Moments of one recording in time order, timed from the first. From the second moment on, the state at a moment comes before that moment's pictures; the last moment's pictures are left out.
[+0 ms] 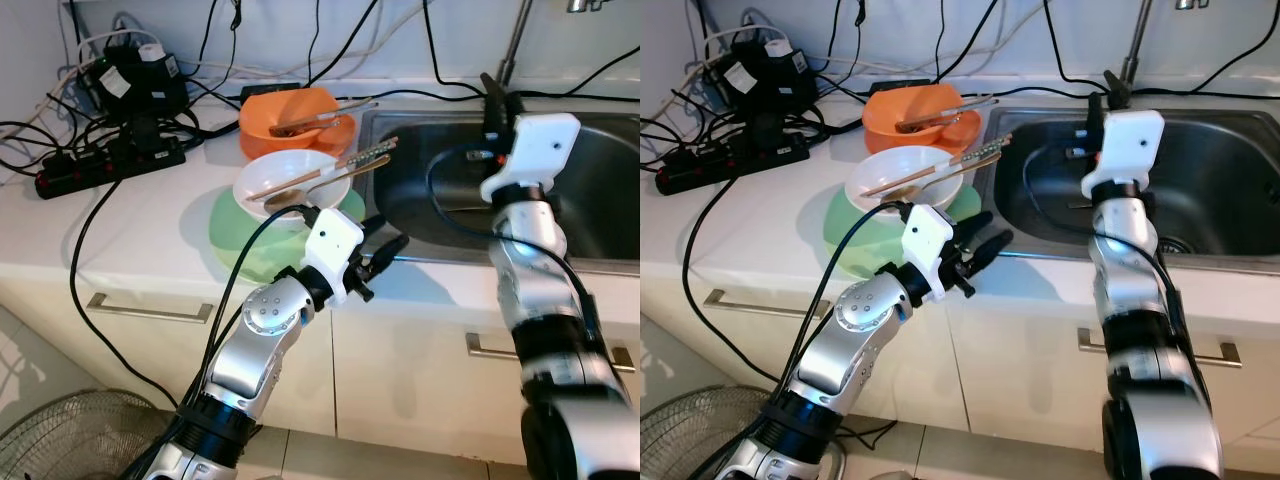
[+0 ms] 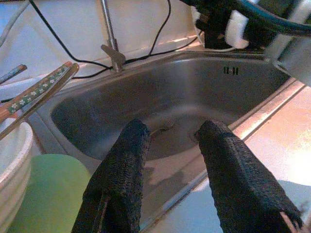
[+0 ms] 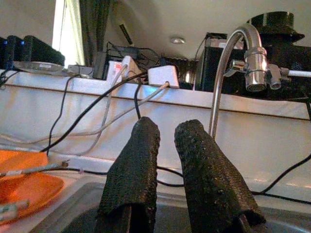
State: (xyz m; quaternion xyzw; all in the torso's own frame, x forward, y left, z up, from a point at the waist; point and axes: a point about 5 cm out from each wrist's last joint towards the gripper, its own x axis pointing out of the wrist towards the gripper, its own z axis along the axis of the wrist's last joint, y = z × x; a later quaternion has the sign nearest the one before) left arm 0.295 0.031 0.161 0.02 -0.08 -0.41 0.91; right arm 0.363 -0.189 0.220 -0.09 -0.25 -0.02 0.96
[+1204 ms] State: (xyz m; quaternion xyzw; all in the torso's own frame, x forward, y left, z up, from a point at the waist) left arm 0.301 0.037 0.160 0.03 -0.10 -0.38 0.92; right arm 0.283 -0.176 0.139 -0.08 -0.12 0.00 0.99
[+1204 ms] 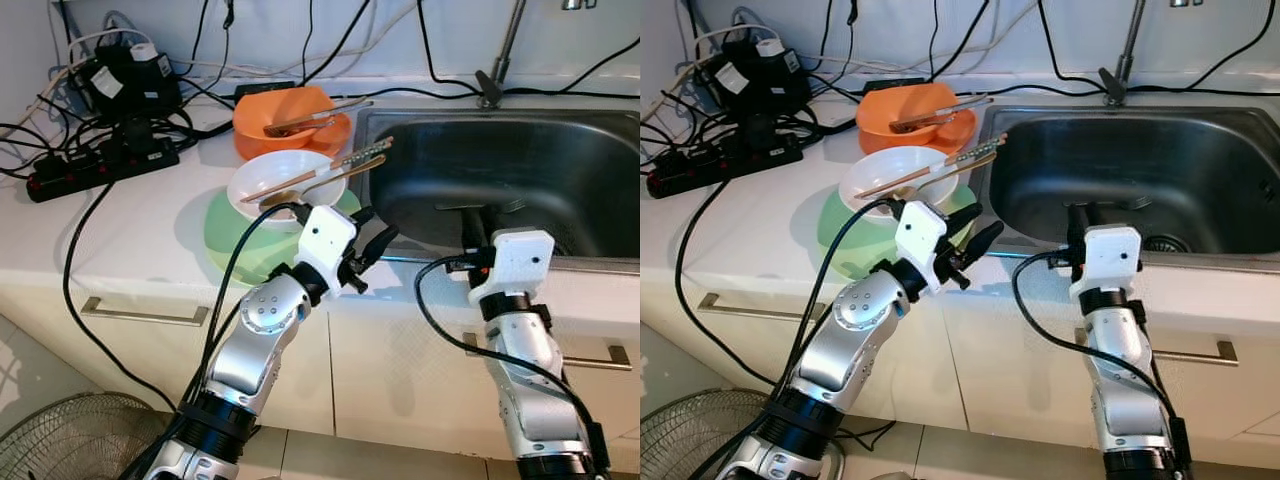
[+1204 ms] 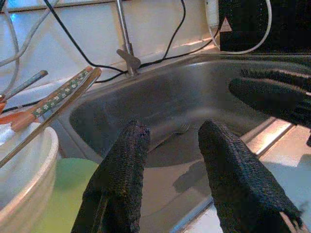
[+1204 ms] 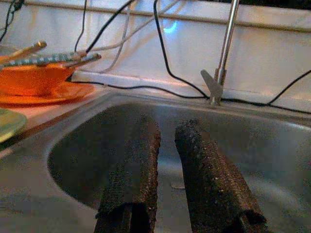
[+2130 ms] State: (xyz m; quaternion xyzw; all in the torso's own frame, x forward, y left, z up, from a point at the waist) left arm 0.338 0.024 0.245 0.34 -0.22 -0.28 0.87; right arm 0.299 -0.158 0.135 -0.05 -0.13 0.00 0.99
